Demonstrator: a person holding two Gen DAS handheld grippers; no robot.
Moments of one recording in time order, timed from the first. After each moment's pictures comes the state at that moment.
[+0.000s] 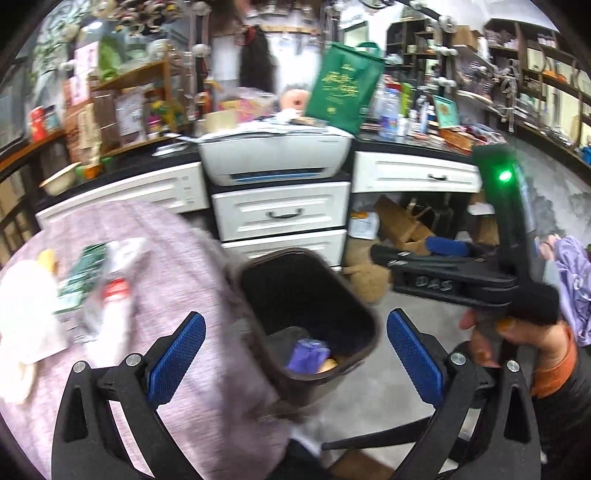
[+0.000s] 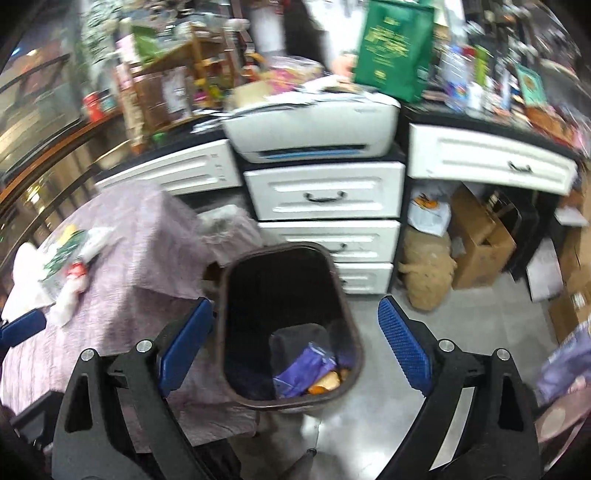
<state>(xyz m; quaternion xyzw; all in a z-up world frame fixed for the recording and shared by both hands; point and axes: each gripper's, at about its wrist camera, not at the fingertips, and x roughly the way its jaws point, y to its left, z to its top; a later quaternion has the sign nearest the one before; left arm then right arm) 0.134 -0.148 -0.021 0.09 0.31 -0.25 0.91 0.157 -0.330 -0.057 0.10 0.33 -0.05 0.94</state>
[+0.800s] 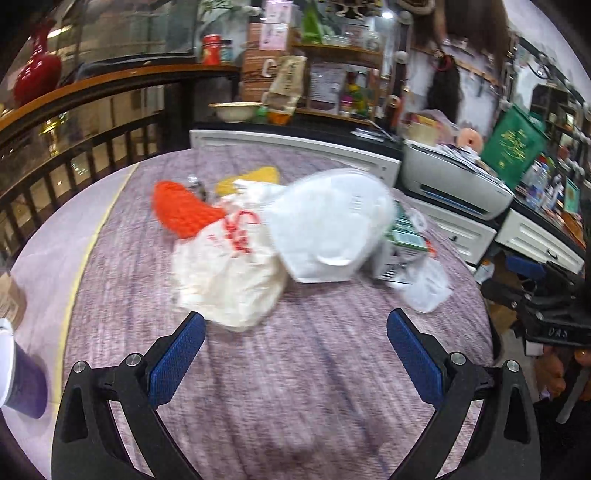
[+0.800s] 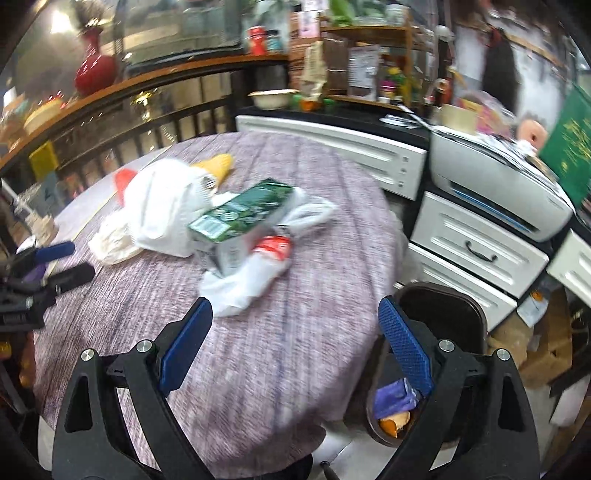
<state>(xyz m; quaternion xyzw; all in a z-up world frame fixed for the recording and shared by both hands) 0.137 0.095 -0.023 -0.04 0.34 -0.02 0.94 0.201 -0.120 -0.033 -0.06 0.34 0.18 0.92</state>
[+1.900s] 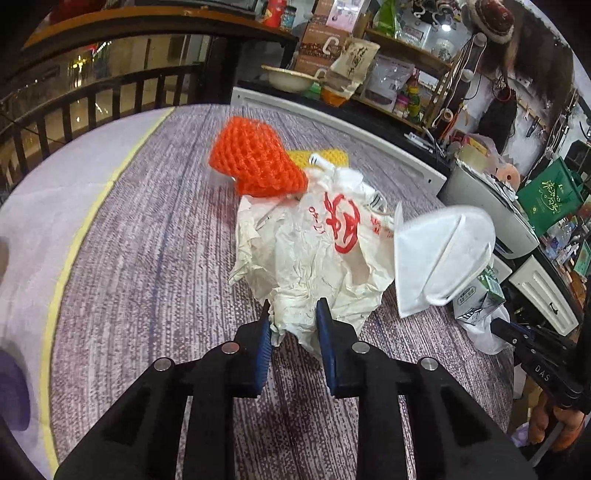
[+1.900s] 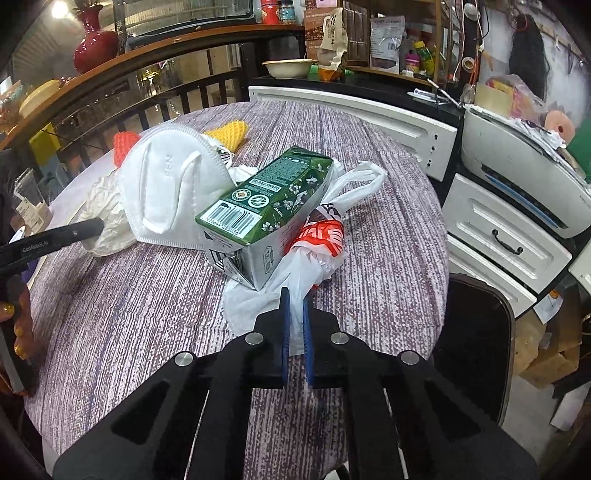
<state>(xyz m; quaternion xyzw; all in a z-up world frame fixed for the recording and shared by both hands) 0.169 0.158 -0.045 -0.14 0.37 0.01 0.92 0.229 -0.089 -0.059 -0.06 0.39 0.20 0.90</state>
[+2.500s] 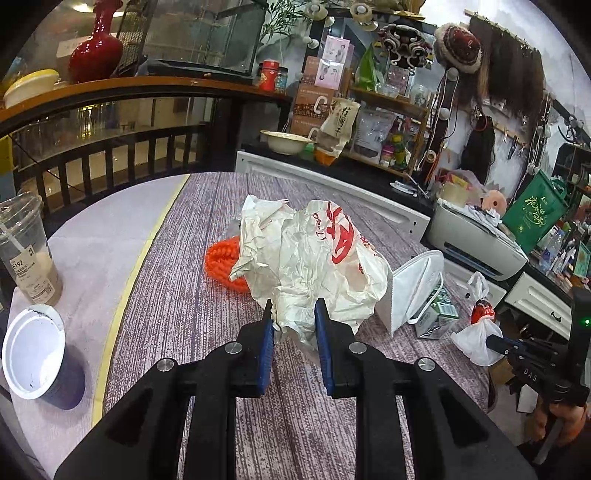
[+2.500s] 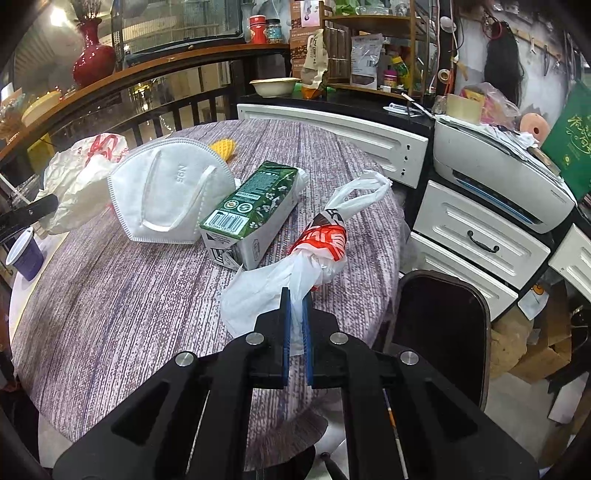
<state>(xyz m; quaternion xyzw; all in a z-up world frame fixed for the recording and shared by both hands) 0.116 0.140 0.010 -0.11 0.28 0.03 0.95 0.196 -0.125 -0.040 -0.05 0.36 0.17 0.91</state>
